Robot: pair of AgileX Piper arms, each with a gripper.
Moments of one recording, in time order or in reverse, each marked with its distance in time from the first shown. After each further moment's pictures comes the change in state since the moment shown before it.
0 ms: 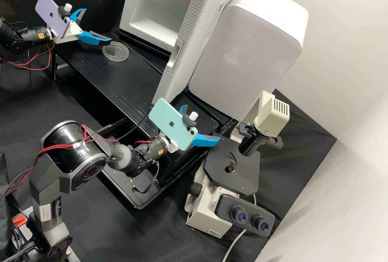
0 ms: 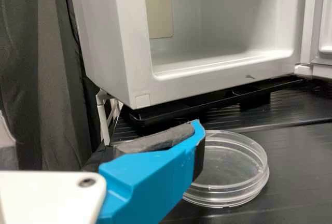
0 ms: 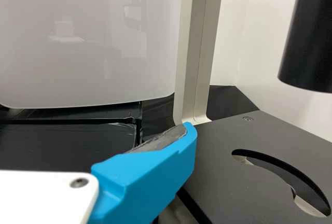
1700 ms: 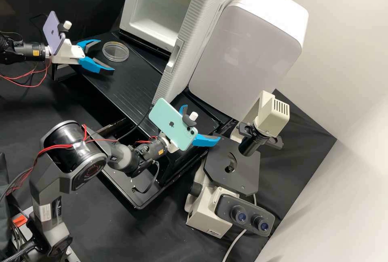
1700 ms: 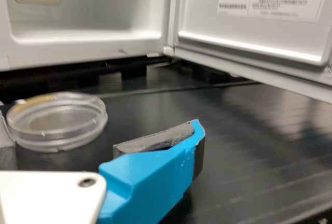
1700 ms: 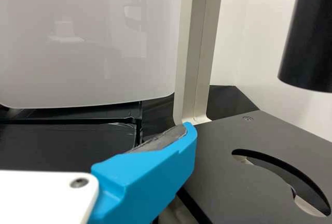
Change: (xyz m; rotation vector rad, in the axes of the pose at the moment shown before) left arm -0.041 -0.023 0.058 -0.143 -0.305 -0.183; right arm 0.000 0.000 0.000 0.000 0.000 0.000
